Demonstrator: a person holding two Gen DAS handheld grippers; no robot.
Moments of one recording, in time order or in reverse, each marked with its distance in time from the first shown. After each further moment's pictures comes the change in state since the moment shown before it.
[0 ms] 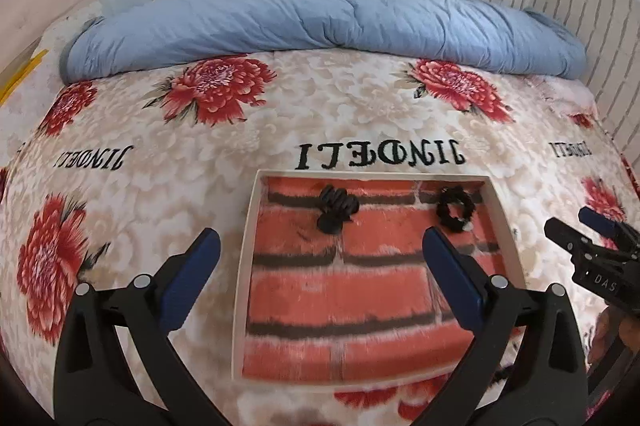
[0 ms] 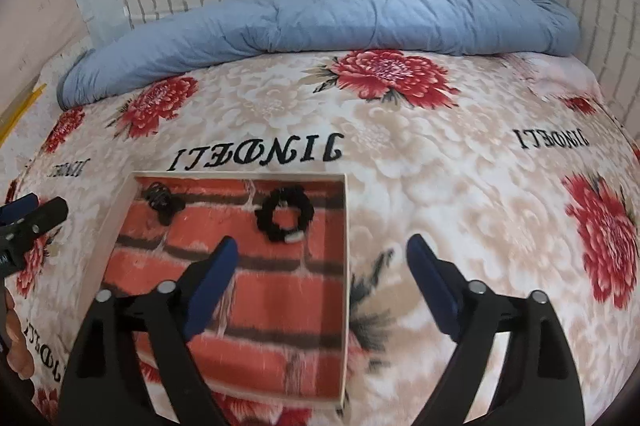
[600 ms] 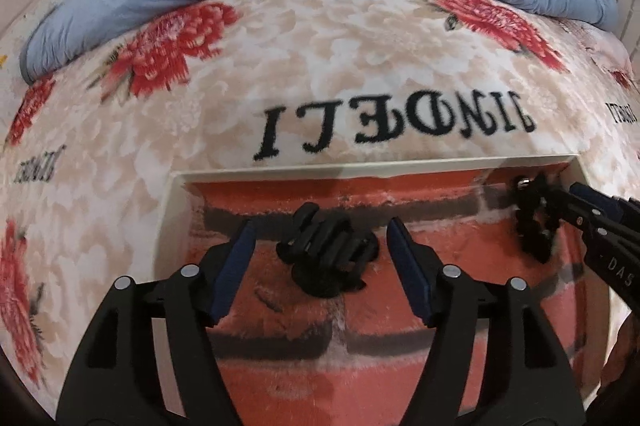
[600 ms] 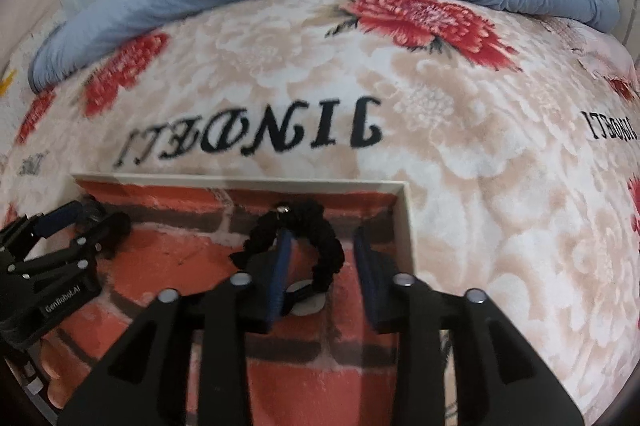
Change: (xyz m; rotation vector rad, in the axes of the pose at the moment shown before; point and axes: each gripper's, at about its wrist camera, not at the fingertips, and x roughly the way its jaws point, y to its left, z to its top) left arm 0.168 -0.025 0.019 0.079 0.170 0.050; right arm 0.146 0.024 0.032 0.015 0.164 0.008
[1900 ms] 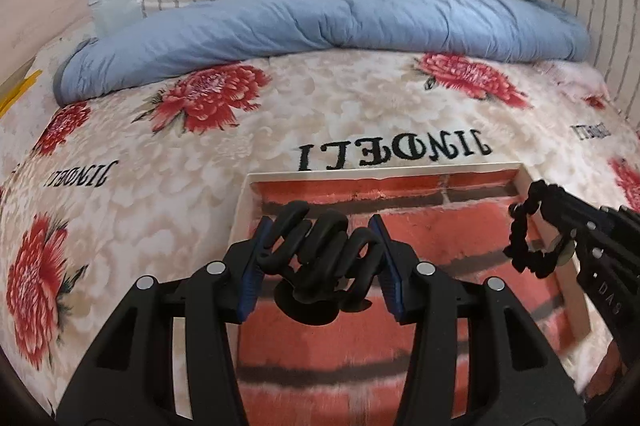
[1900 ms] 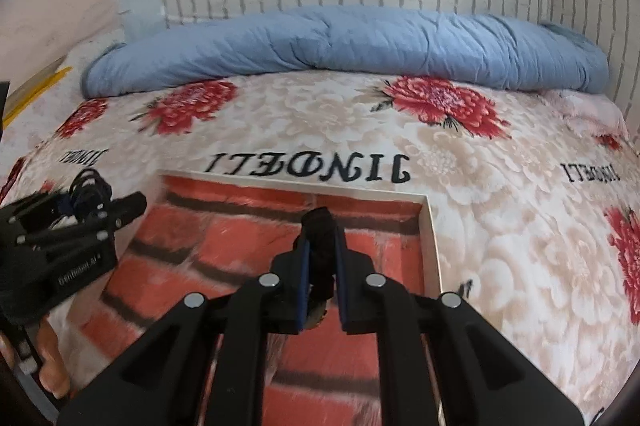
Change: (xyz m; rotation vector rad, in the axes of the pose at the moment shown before) left arm -0.081 0.018 -0.048 -0.009 -0.232 0.005; right arm -0.081 0.041 -0.057 -0.109 -0.271 0.035
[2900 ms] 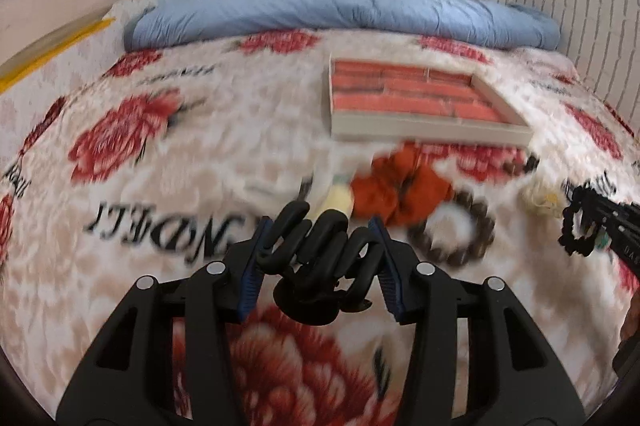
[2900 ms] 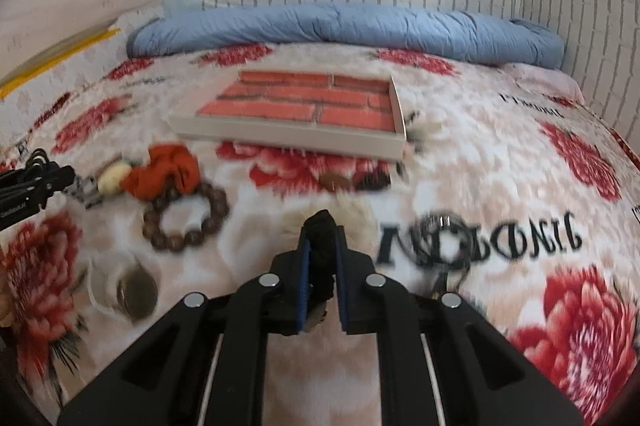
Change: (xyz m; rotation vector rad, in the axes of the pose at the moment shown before) left arm -0.224 0.076 -0.247 -0.066 -0.066 0.008; right arm -0.215 0.015 -0.220 -0.059 -0.042 0.005
